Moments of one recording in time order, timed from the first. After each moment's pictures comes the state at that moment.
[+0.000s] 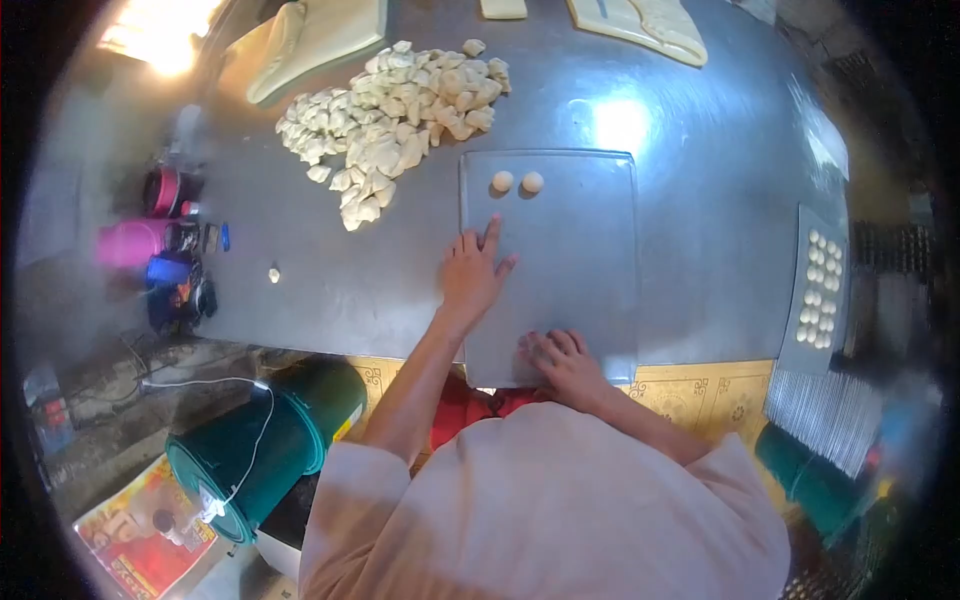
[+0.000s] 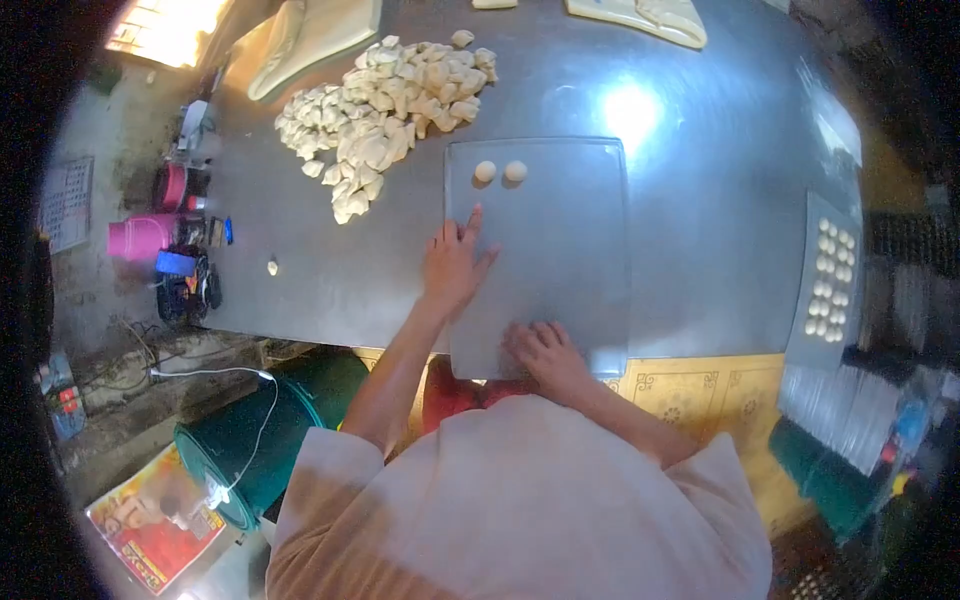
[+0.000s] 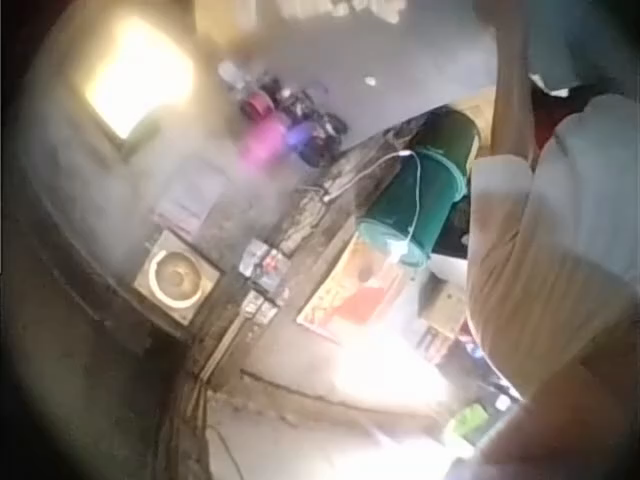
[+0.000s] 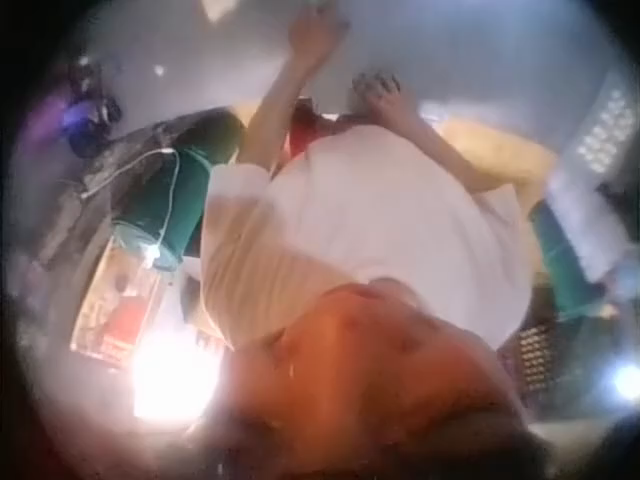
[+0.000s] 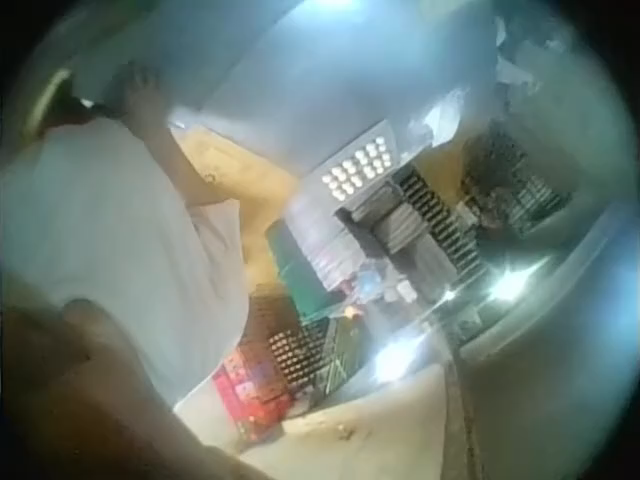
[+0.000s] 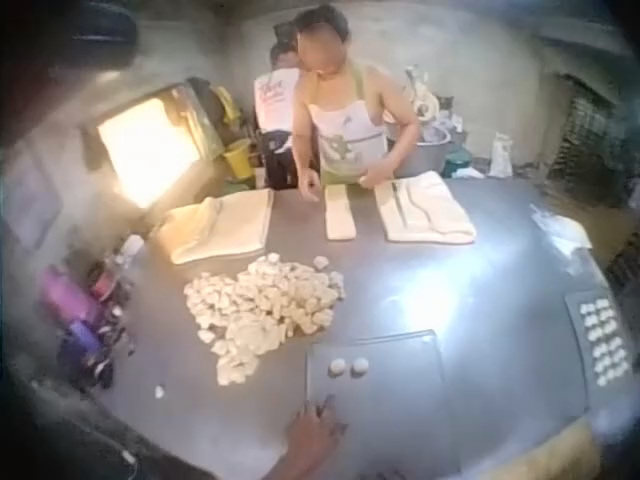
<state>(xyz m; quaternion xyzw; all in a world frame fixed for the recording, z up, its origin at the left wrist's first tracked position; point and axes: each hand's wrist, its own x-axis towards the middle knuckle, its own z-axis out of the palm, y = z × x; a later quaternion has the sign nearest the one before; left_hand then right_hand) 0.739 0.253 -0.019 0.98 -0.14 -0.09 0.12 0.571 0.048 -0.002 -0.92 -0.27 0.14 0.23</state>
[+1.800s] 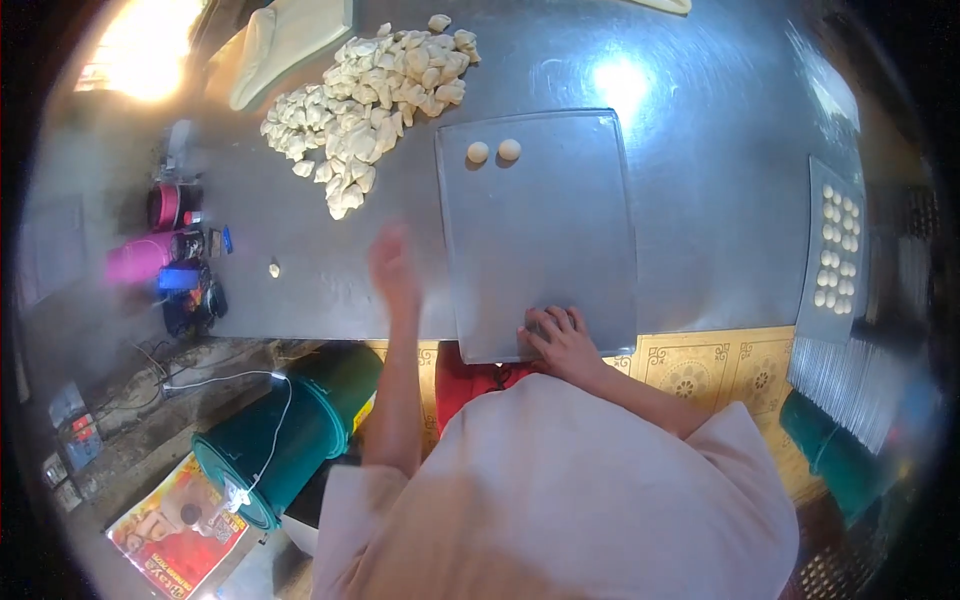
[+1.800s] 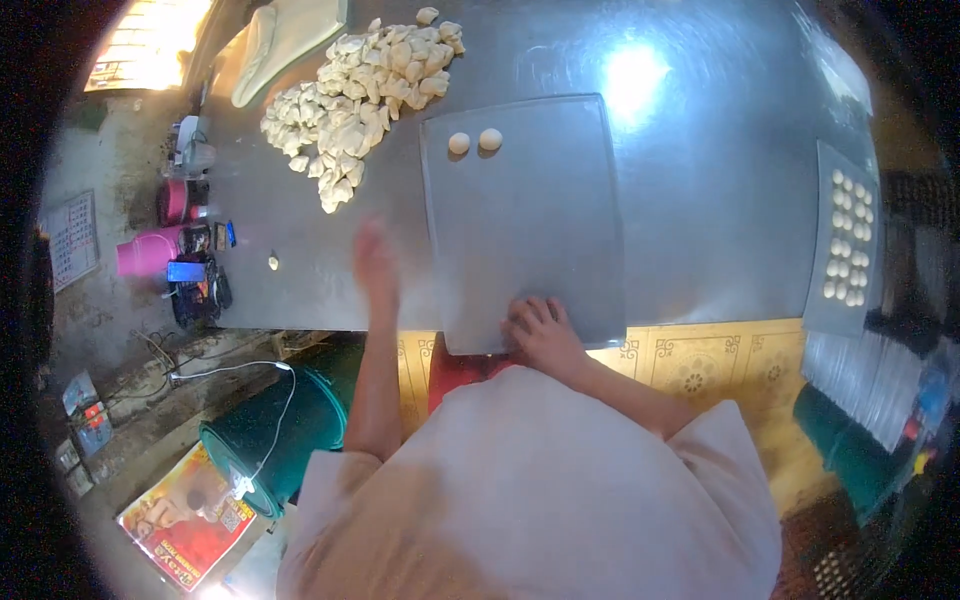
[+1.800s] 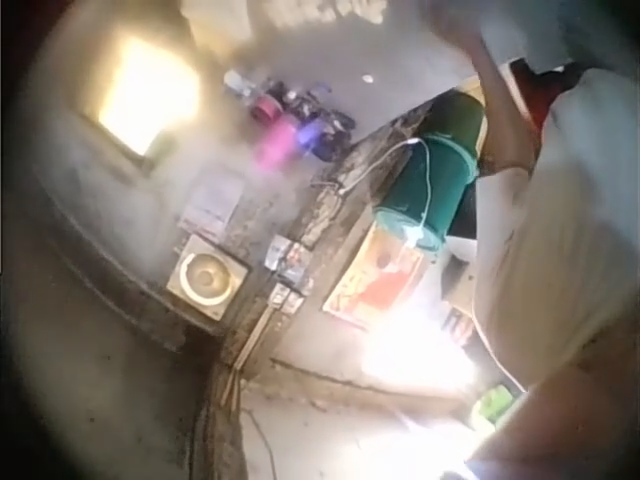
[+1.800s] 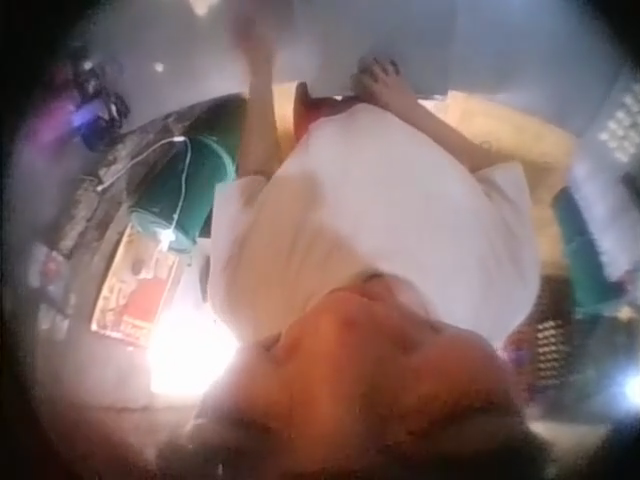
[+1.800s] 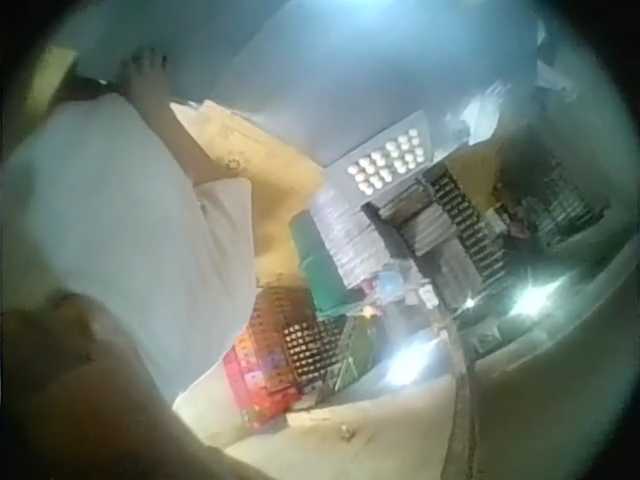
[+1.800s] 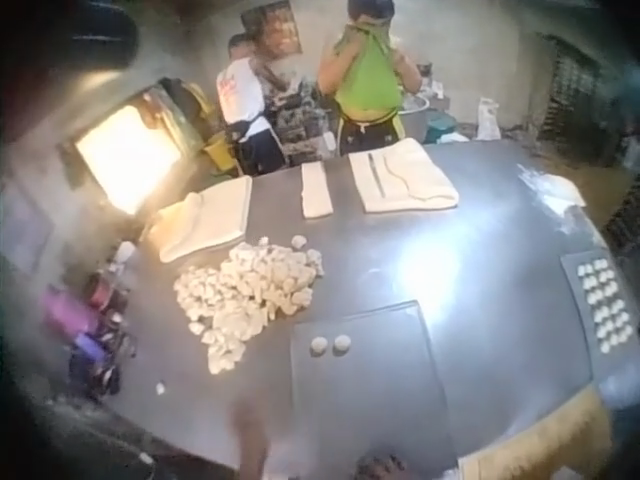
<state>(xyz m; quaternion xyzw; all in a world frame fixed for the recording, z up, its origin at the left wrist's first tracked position) 0.696 0.346 -0.035 0.88 0.11 0.07 0.46 0.541 0.046 -0.023 -0.92 -0.25 0.08 0.29</state>
